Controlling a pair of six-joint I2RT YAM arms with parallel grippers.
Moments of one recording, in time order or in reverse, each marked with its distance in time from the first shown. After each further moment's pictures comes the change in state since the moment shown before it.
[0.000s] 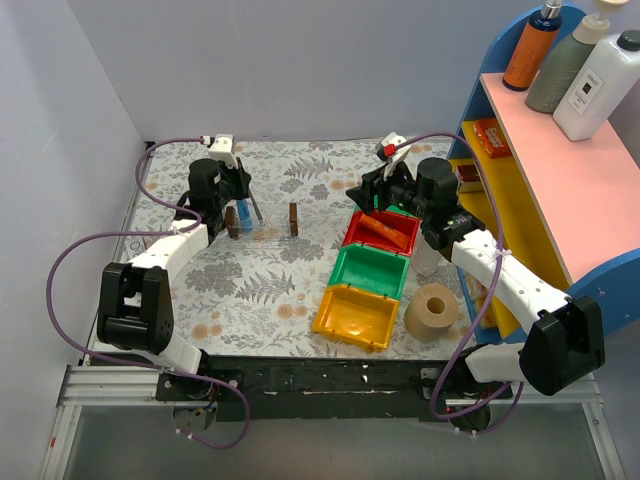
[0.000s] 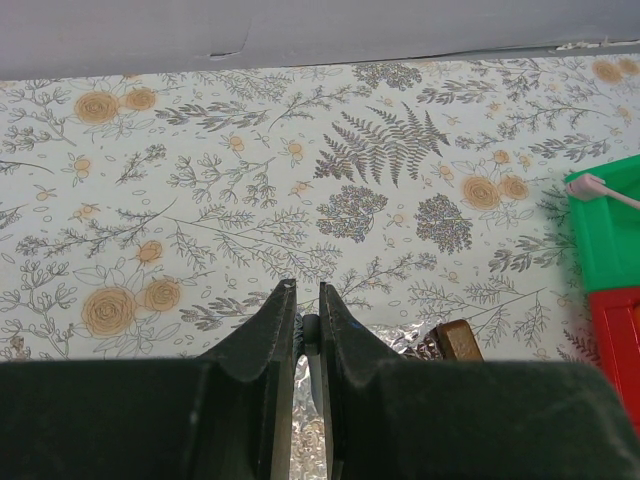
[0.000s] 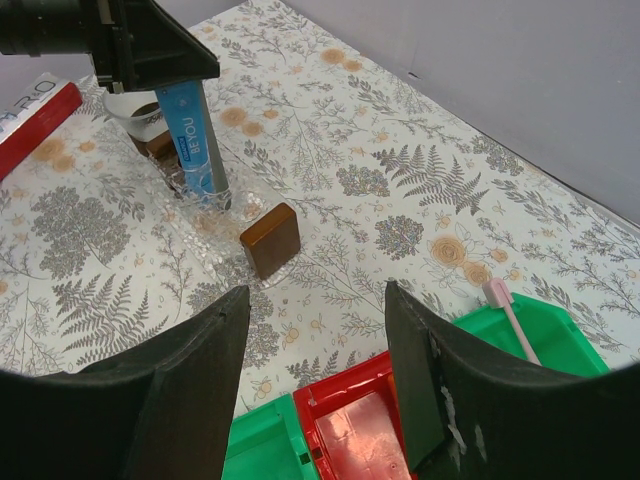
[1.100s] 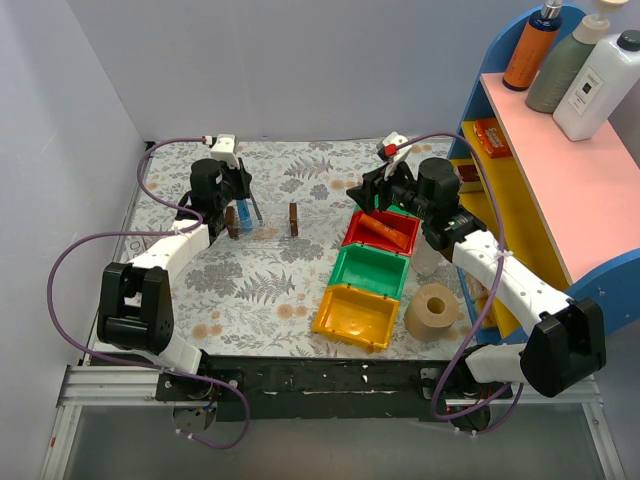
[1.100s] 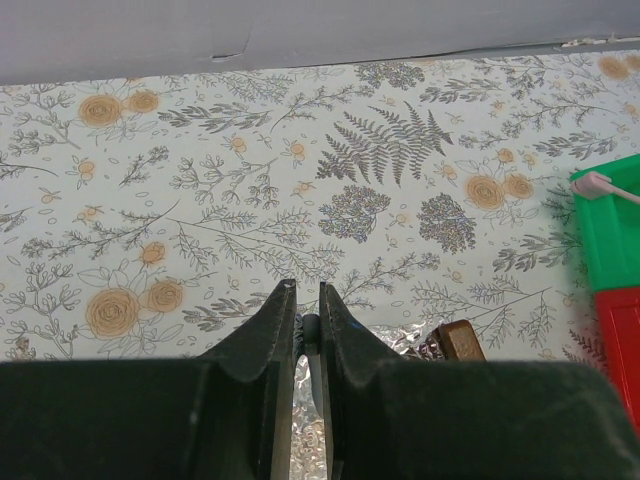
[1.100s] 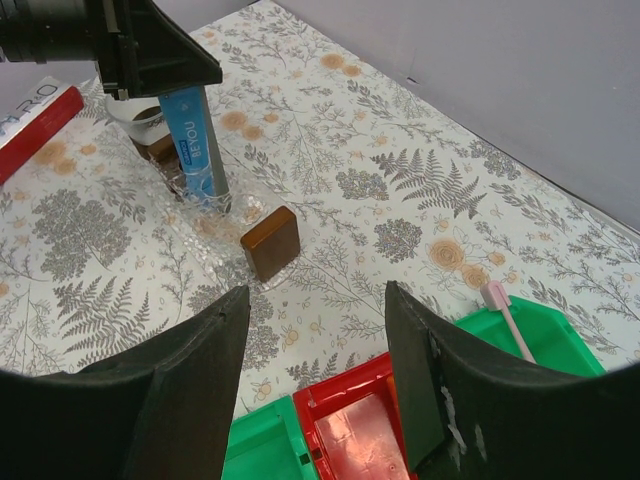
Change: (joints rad) left arm -0.009 0.000 0.000 0.000 -0.015 0.015; right arm 0.000 -0.010 0.000 0.000 0.001 0.000
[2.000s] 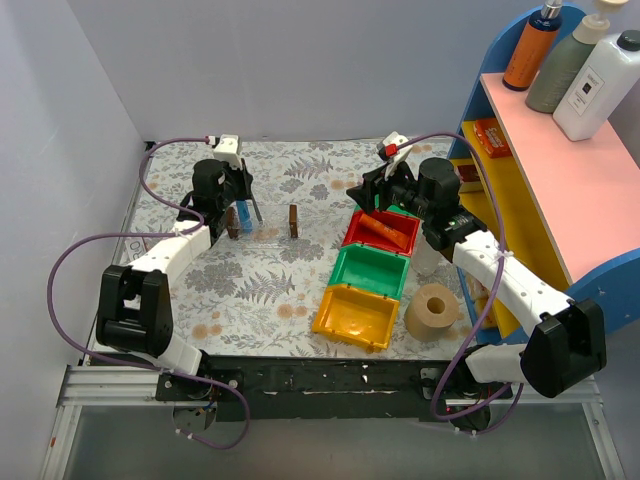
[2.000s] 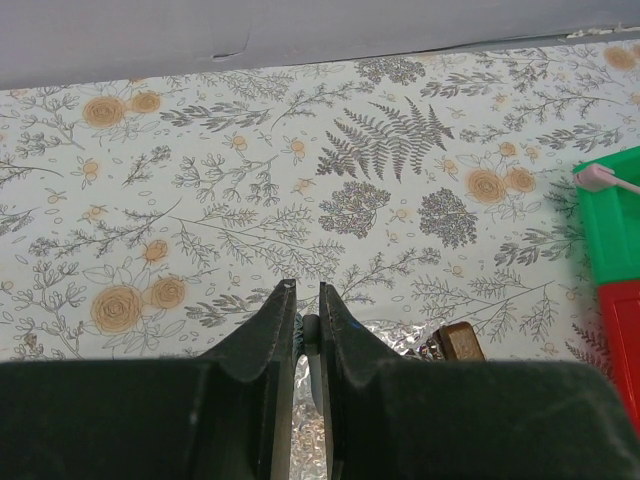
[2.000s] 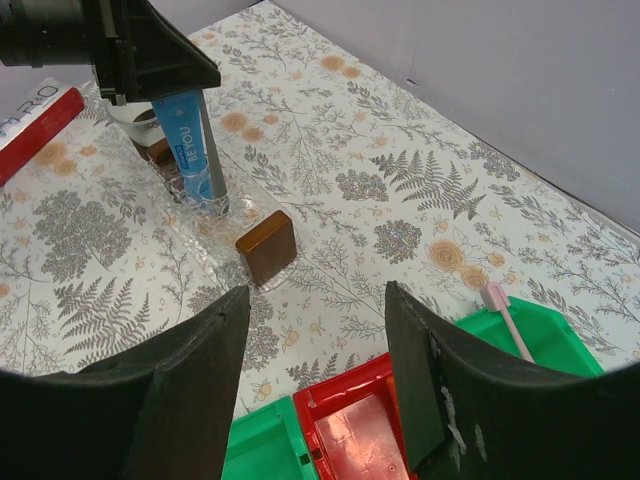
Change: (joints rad) left arm -0.022 -0.017 0.000 -0.023 -0.030 0.022; right arm 0.000 -0.002 0.000 0.000 0.000 0.000
